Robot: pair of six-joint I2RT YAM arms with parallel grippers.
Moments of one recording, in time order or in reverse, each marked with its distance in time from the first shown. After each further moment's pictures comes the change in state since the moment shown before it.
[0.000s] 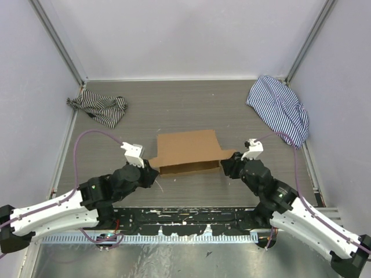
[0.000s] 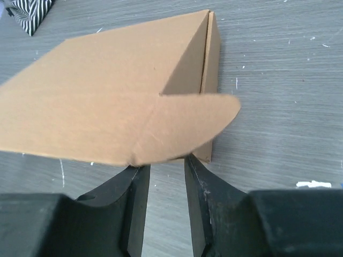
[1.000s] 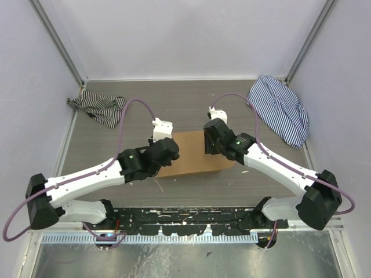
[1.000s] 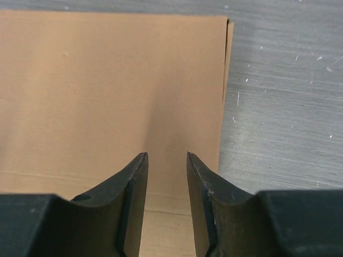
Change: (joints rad) left arm 0.025 0.548 0.507 -0.177 -0.181 0.076; right arm -0.060 0.796 0.611 -0.233 -0.045 -0.093
